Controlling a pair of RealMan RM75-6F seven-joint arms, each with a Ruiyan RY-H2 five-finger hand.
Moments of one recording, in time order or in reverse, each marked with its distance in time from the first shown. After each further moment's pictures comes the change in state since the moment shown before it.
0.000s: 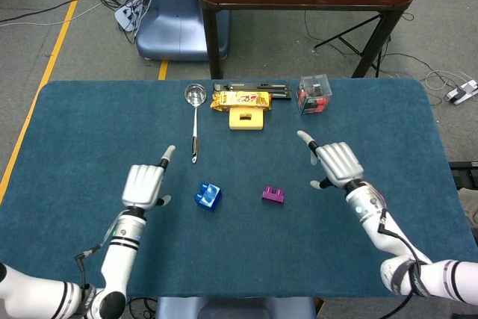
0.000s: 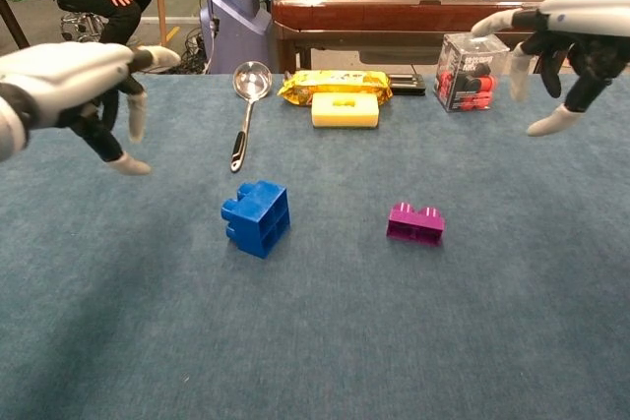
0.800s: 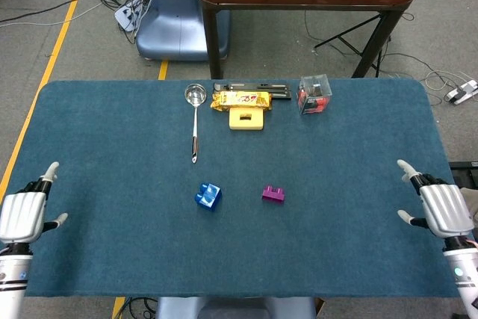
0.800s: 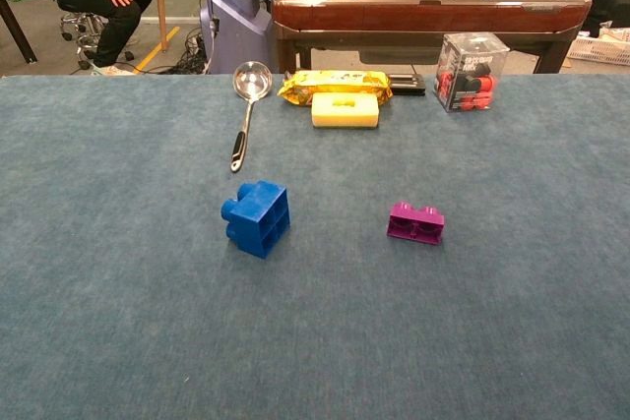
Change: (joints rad) left arm 0.457 0.340 0.183 0.201 0.358 0.063 -0.438; right arm -0.501 0.103 -0.127 0.165 -0.375 0.399 0.247
